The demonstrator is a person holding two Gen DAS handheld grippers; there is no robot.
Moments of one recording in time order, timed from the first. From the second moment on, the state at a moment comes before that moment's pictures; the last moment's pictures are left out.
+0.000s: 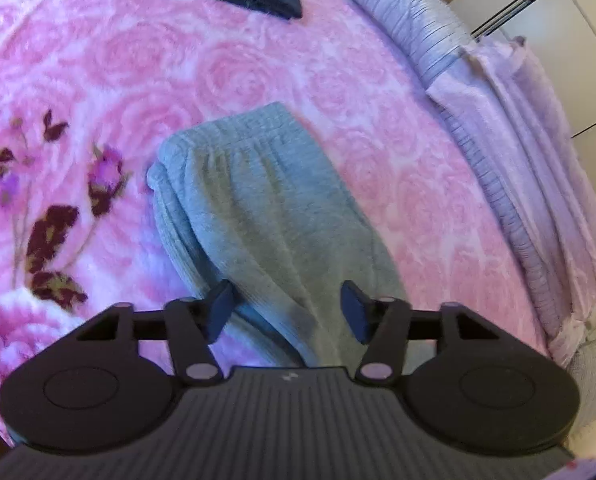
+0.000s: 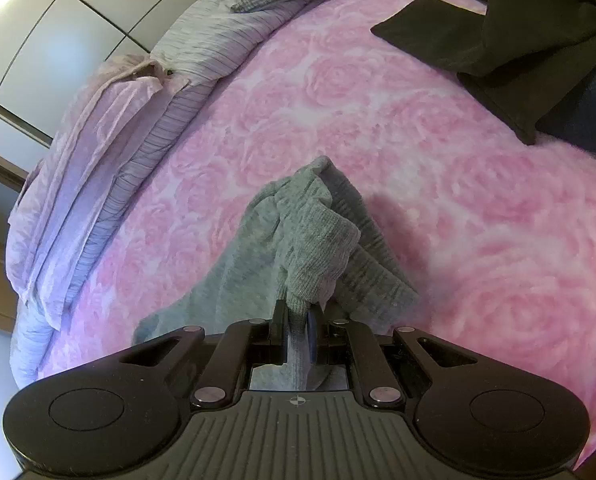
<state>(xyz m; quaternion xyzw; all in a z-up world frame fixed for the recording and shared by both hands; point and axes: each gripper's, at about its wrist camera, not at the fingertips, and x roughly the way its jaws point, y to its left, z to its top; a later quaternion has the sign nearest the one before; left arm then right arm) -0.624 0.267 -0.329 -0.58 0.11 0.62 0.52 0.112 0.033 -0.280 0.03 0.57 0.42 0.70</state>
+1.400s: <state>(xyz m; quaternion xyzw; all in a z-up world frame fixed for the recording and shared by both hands) -0.645 0.258 -0.329 -0.49 0.24 0.70 0.47 0.165 0.015 -0.382 0.14 0.66 0.38 0.64</state>
